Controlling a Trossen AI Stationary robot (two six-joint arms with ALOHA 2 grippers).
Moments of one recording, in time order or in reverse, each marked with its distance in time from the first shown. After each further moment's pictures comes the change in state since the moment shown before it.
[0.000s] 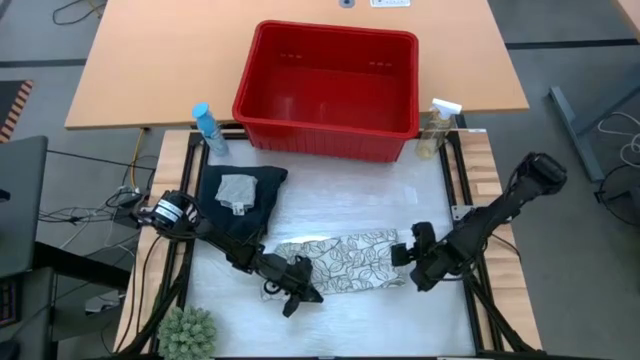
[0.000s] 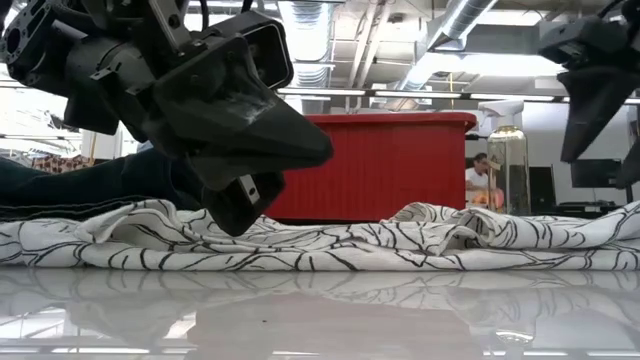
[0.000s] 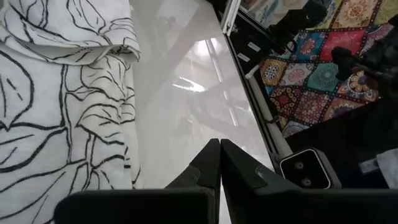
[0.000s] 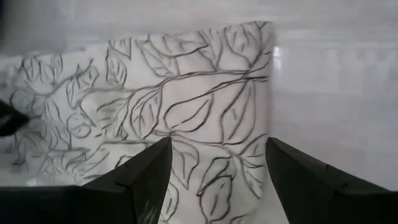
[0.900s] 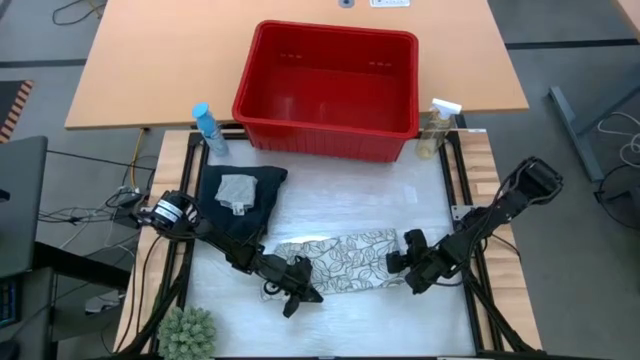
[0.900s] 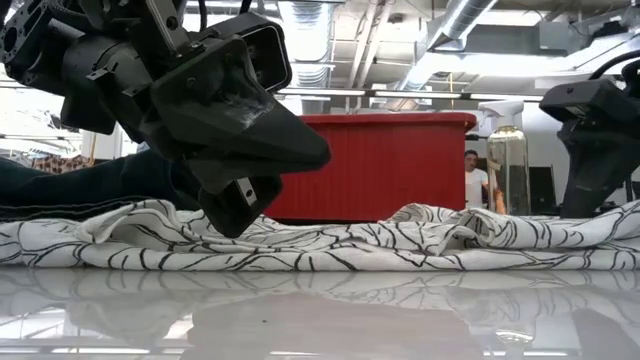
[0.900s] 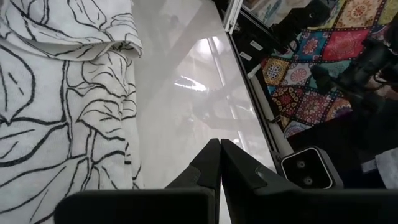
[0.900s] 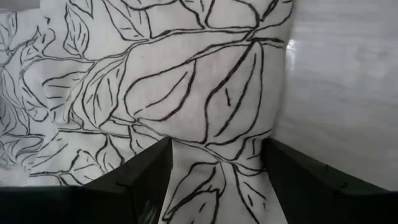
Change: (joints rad) left arm -0.006 0.000 0.000 -0.010 -0.012 -0.007; right arm -0.031 0.164 -0.195 0.425 -0.045 -0.111
